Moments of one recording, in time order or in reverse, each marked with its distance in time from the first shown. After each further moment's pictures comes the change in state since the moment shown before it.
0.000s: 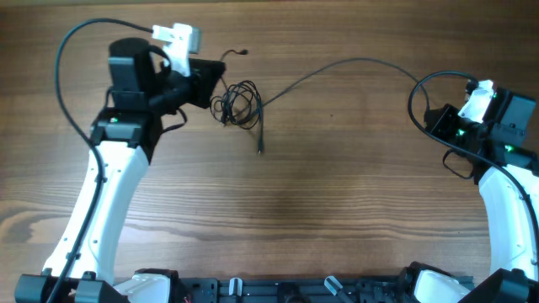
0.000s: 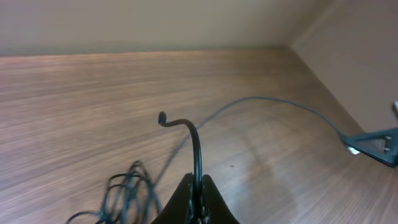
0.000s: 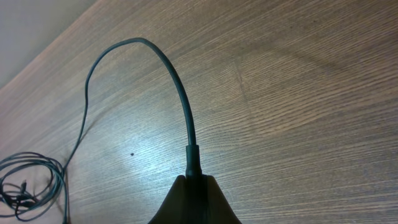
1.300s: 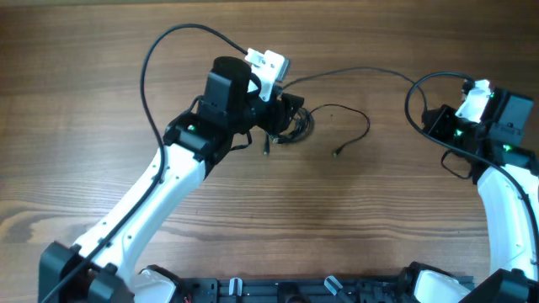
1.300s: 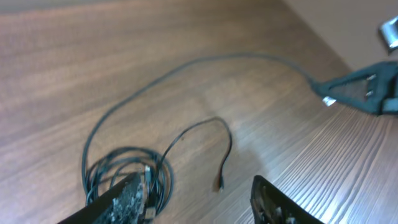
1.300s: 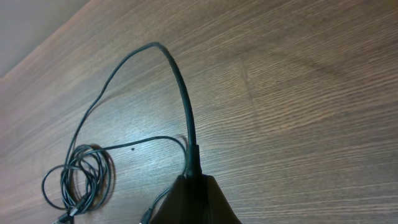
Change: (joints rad) left arm -0.385 0.074 0.000 -0.001 -0.249 -0.039; right arm 0.020 0.000 0.000 -0.007 0.000 -0.022
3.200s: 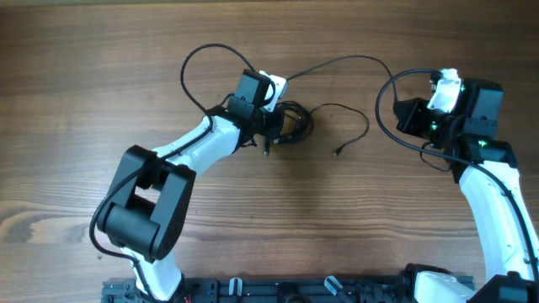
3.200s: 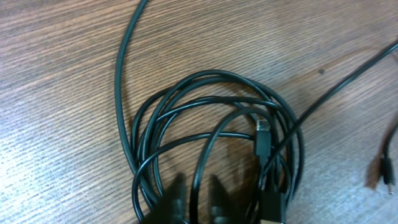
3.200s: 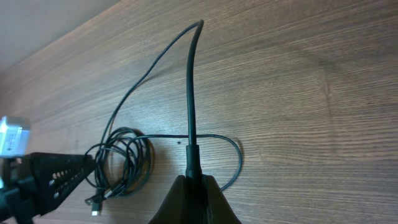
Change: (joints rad) left arm 0.022 0.435 0.000 0.094 -0.163 0.062; right arm 0.158 0.000 0.000 0.080 -0.037 0.001
